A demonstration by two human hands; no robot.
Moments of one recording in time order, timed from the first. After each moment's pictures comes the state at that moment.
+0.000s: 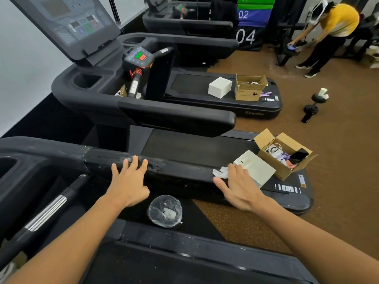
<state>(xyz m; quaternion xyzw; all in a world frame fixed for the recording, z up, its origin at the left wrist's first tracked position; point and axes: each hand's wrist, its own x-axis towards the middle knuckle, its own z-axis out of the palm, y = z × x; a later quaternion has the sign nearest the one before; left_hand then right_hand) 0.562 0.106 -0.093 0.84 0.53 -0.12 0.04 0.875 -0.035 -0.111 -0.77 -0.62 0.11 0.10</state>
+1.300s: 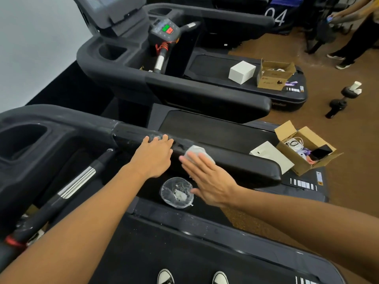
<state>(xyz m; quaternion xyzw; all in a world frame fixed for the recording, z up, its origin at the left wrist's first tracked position) 0.546 0.124 -0.079 0.88 0.46 -0.08 0.01 0.748 0.023 -0.157 -0.47 -0.86 -0.17 -0.08</state>
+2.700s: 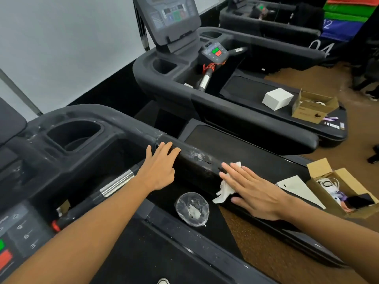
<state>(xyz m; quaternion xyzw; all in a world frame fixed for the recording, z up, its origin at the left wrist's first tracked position) 0.451 0.147 -0.100 0.83 0.55 0.02 0.05 0.777 0.068 -0.099 -0.44 -0.90 0.03 -0.06</state>
